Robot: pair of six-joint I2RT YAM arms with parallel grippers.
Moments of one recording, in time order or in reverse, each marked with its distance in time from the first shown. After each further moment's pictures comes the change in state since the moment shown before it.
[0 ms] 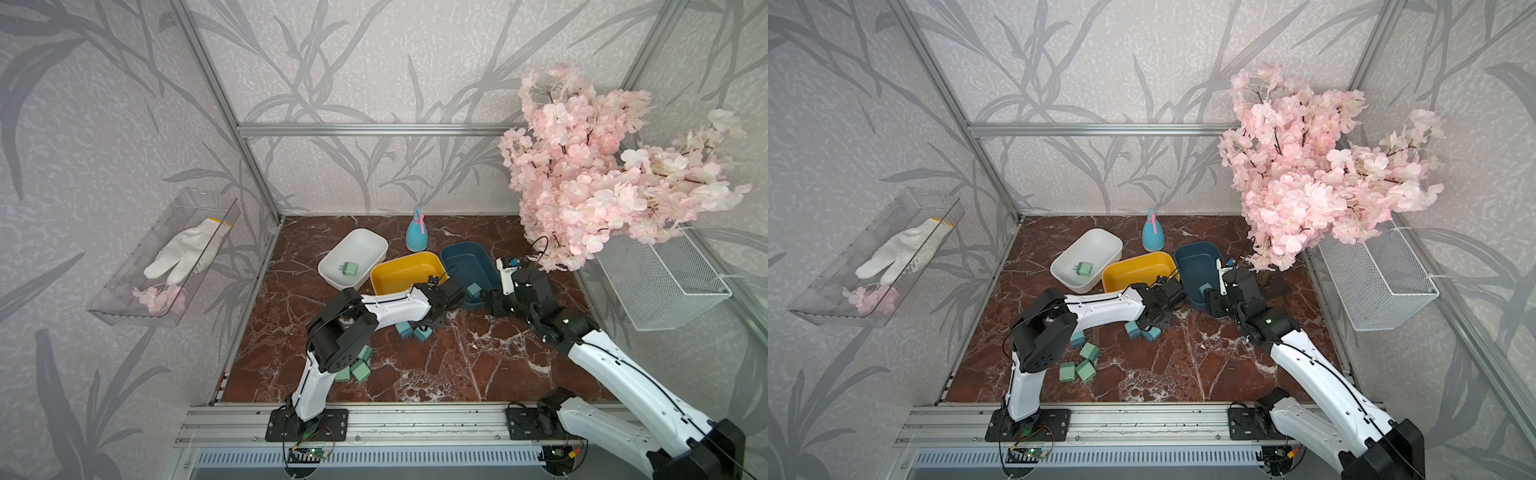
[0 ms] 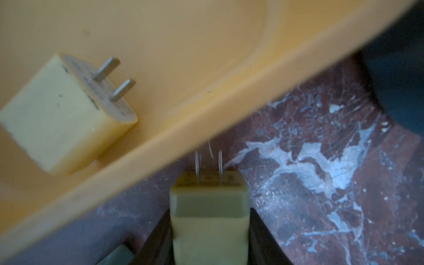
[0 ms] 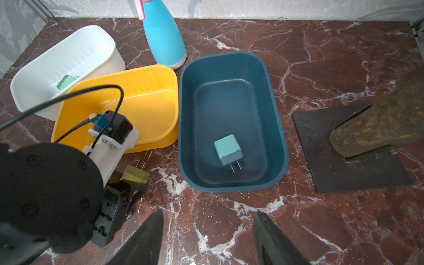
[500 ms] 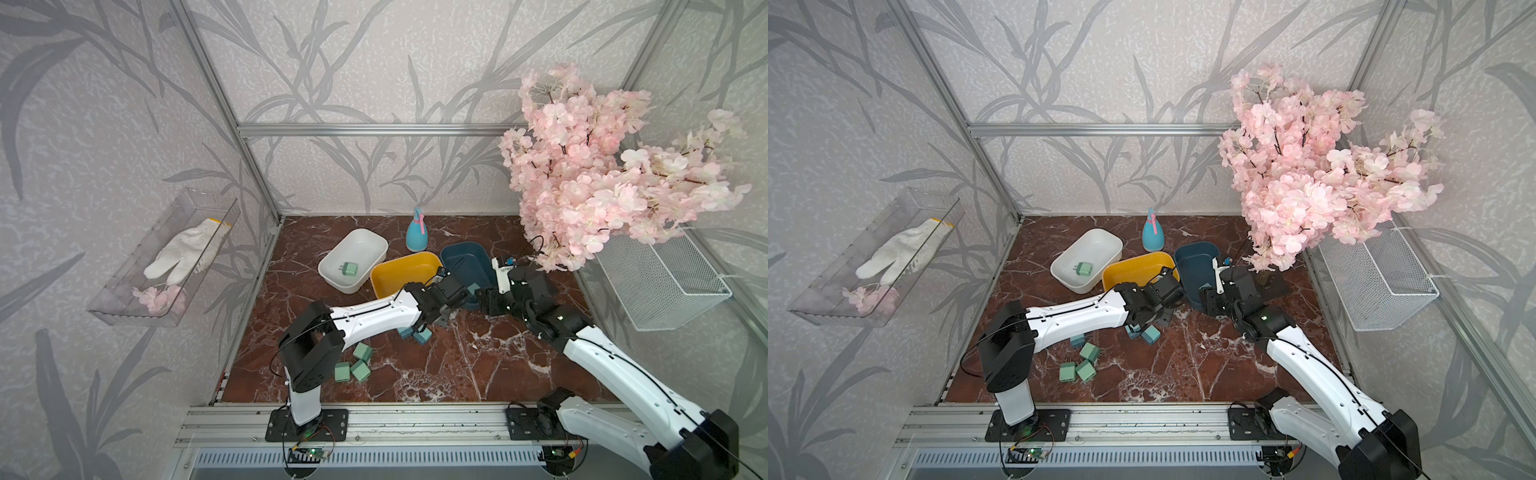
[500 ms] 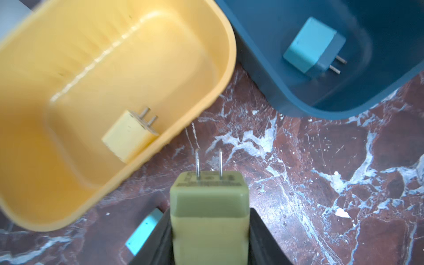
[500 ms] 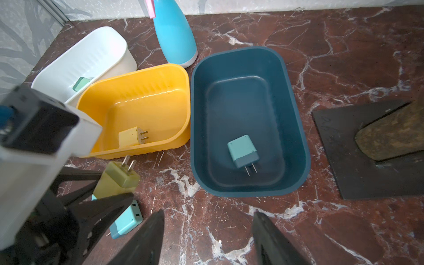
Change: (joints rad) left arm -0.024 -0.215 -0.013 -0.010 -0.076 0.167; right arm 0.001 0.044 -0.004 0.047 -0.069 0.037
